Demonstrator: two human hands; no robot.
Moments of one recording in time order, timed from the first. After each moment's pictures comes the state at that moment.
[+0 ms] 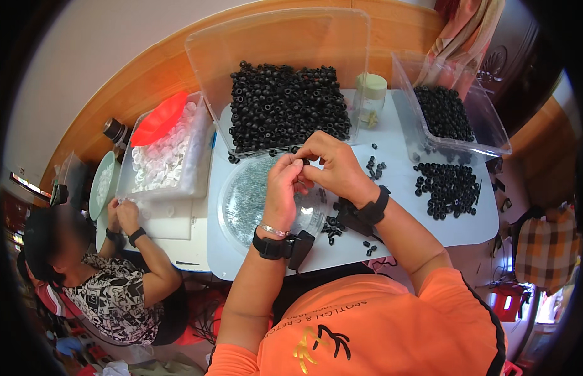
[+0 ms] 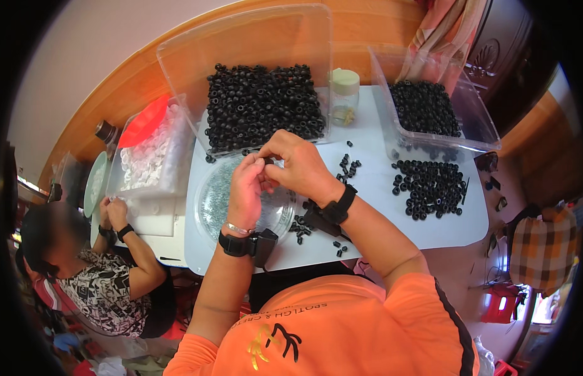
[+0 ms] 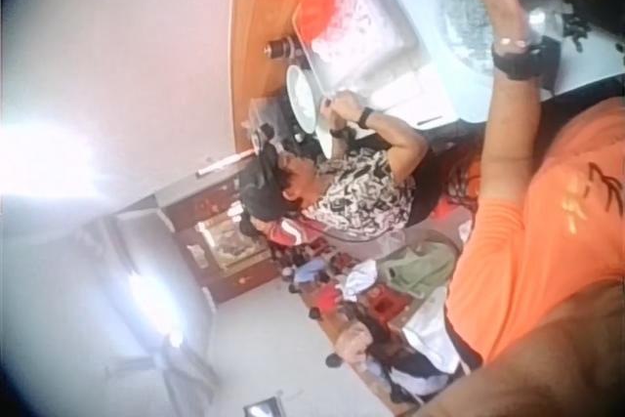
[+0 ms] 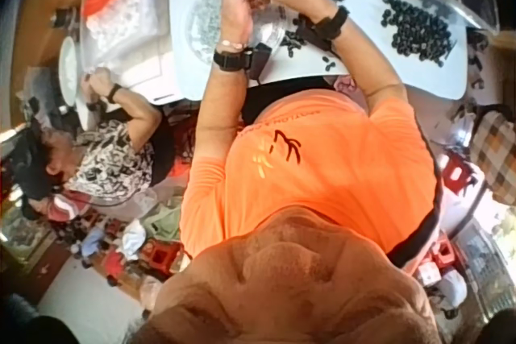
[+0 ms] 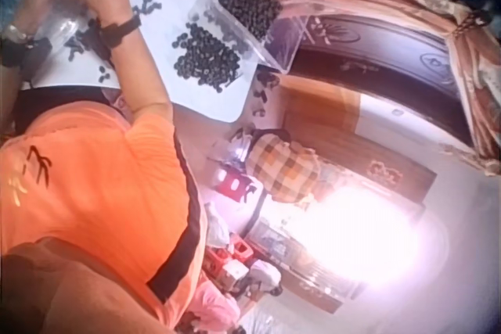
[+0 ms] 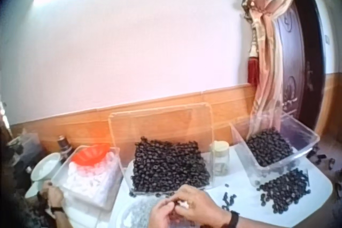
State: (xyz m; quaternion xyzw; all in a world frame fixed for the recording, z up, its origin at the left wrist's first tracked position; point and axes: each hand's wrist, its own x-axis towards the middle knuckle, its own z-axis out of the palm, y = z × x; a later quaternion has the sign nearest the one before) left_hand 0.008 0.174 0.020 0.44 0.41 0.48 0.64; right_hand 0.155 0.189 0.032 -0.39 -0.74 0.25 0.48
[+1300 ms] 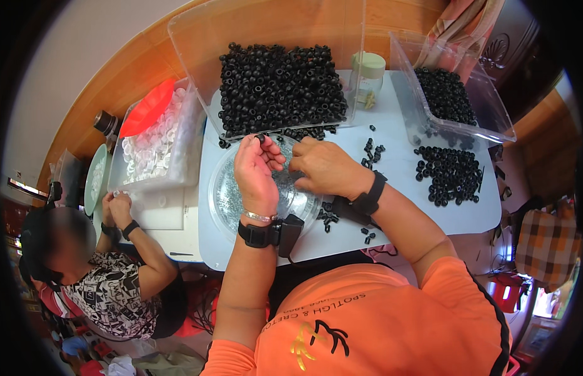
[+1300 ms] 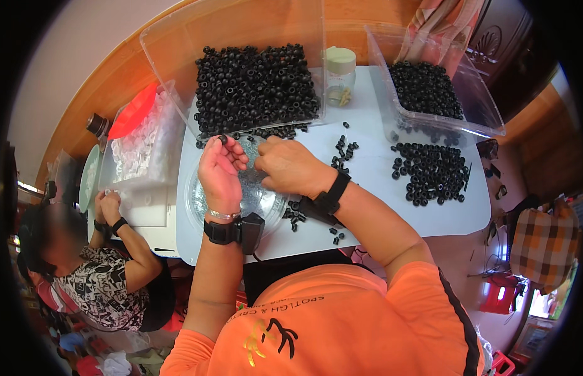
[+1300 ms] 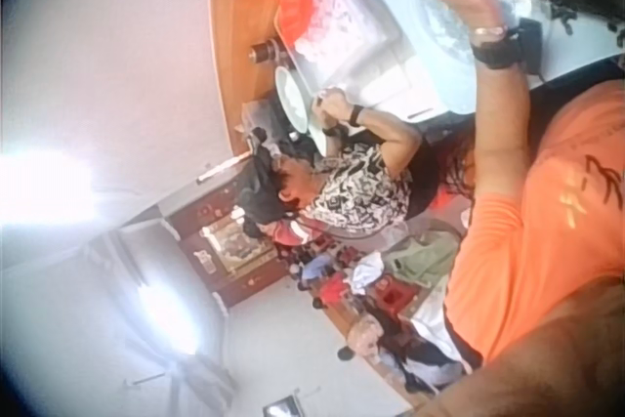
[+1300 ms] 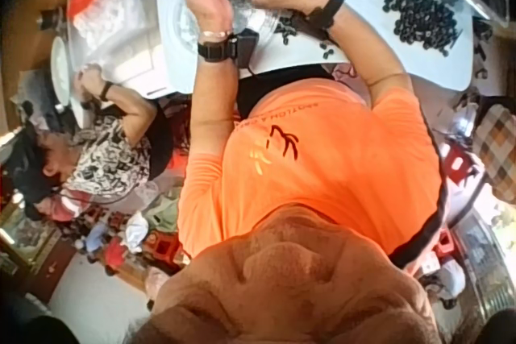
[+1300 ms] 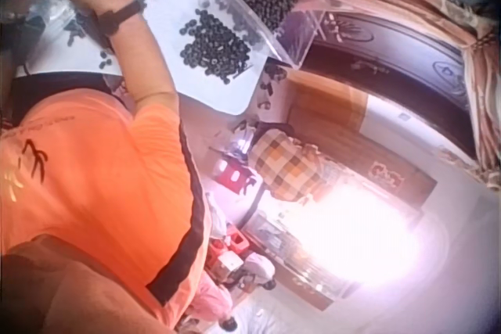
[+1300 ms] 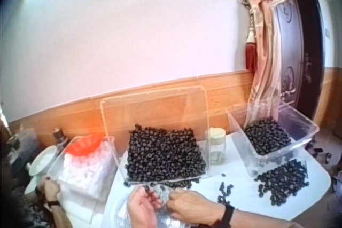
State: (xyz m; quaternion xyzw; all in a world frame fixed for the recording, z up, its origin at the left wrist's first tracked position) left_hand -0.008 0.182 0.013 0.35 0.38 0.63 0.59; right_hand 0.158 0.186 0.008 -0.34 -0.90 0.09 0.25
